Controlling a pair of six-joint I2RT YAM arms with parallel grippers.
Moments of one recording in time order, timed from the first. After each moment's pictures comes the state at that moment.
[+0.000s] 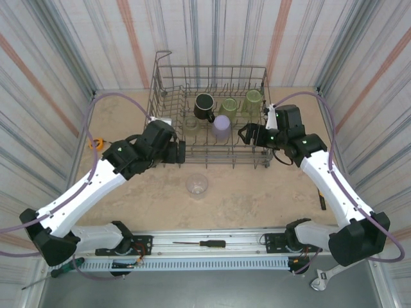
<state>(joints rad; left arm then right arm) -0.79 1.19 1.25 -0.95 -0.32 -0.54 0.33 1.18 1.10 -0.63 -0.27 0.46</state>
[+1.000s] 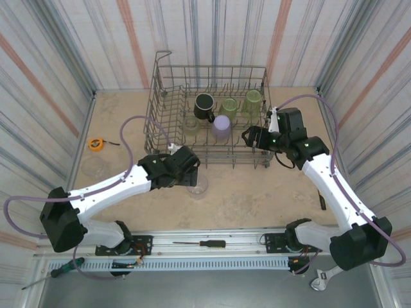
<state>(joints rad) -0.93 1.33 1.02 -0.83 -0.31 -0.72 0.33 1.15 1.10 -0.68 -0.20 0.46</state>
